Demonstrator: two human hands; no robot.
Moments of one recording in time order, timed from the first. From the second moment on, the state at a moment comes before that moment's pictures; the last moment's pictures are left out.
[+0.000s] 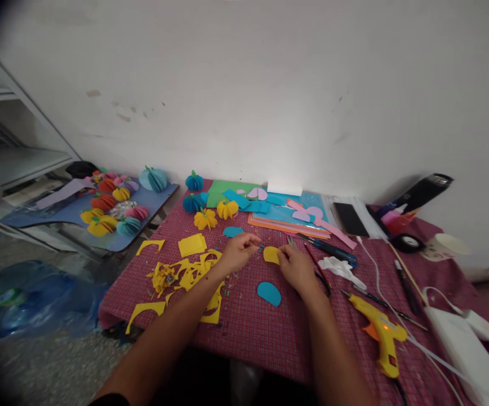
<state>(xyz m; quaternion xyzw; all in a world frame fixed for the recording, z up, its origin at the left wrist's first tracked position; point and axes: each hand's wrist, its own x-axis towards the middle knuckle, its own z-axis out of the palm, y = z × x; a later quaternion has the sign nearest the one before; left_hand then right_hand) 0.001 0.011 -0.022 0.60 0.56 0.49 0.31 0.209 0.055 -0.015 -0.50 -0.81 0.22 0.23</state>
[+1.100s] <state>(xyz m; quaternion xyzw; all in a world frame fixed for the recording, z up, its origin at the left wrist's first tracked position) 0.009 0.007 -0.015 0.49 0.51 0.46 0.54 0.202 0.045 -0.005 -0.46 -0.64 0.47 0.40</state>
